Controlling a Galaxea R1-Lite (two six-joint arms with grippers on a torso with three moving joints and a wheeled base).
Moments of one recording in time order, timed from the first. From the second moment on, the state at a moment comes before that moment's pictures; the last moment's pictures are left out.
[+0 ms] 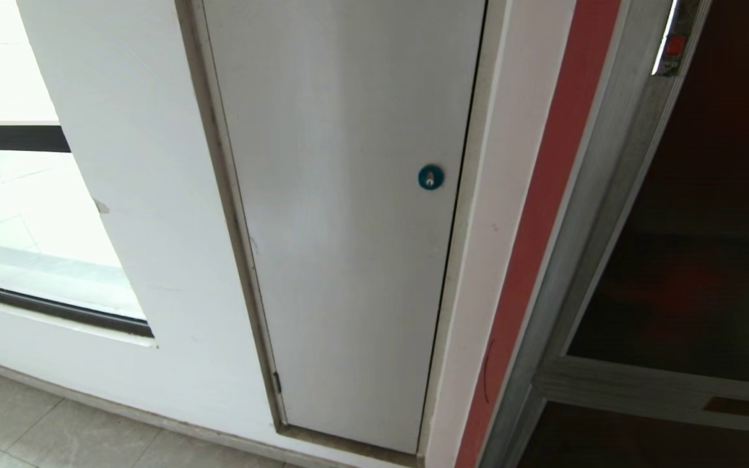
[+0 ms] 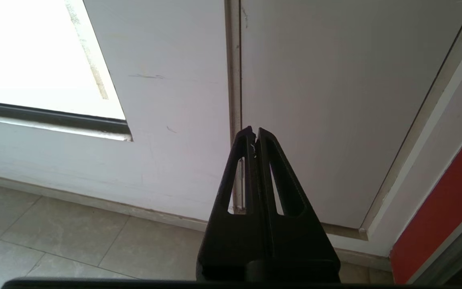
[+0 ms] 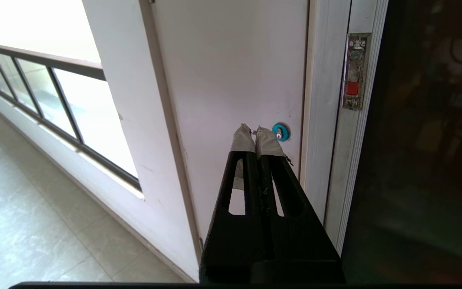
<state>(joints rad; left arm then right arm) 0.00 0.00 0.00 -0.02 -0.01 0.01 -0.07 0.93 -1.50 0.34 0.47 0.21</state>
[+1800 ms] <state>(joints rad) 0.00 0.00 0.00 -0.02 -0.01 0.01 -0.02 0.18 -0.56 0.25 0.27 0.09</state>
